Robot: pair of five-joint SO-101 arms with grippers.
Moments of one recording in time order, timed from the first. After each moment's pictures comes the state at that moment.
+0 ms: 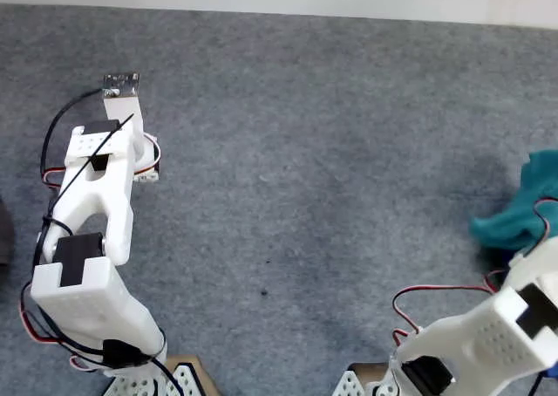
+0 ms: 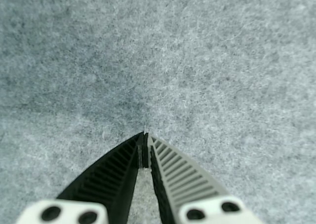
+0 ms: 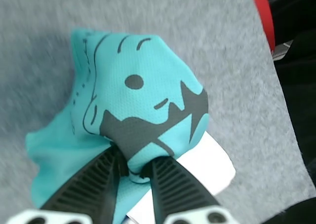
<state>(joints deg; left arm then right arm) -15.8 14.8 13.9 55.2 -0.2 48.4 14.9 -50.7 100.4 38.0</state>
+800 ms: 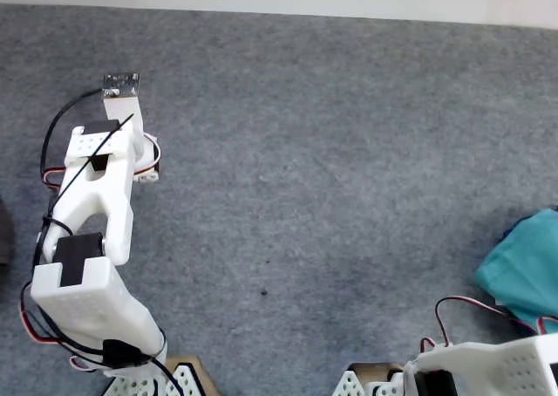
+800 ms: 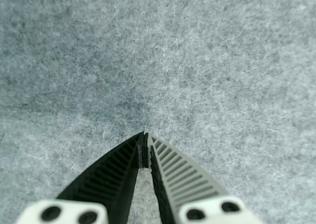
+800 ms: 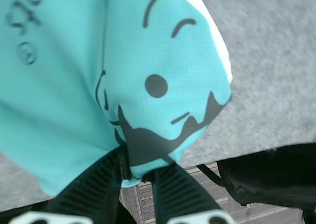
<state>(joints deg) -15.8 14.8 13.9 55.2 -0.2 77.1 15.0 -29.2 92.4 74.6</state>
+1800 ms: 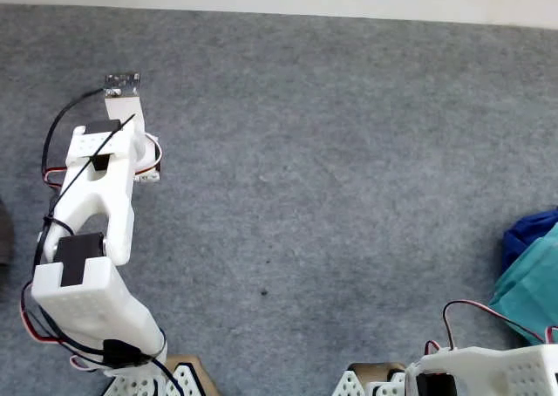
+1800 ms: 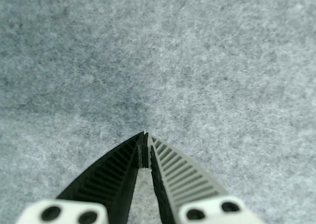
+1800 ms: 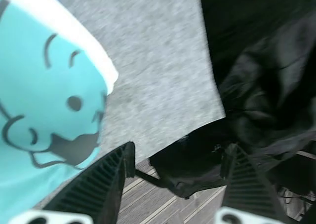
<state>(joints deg) -15.3 14.8 13.9 55.2 -0.2 80.6 15.2 -24.0 65.1 71.4</state>
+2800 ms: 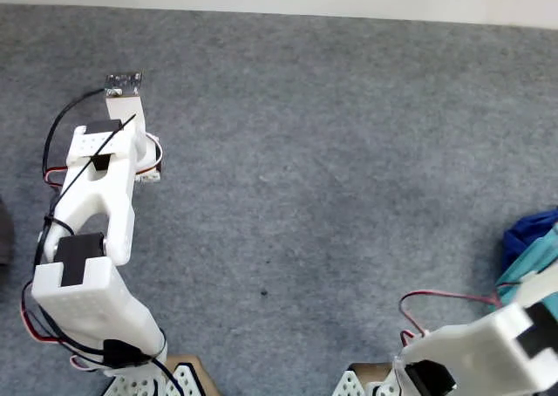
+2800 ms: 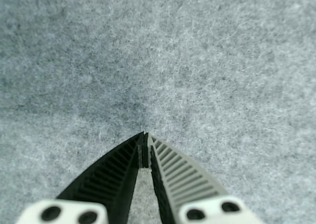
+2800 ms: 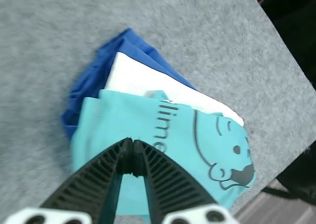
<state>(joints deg) -15.3 14.8 13.9 55.2 -0.2 52.8 7.8 -44.2 100.5 24.2</state>
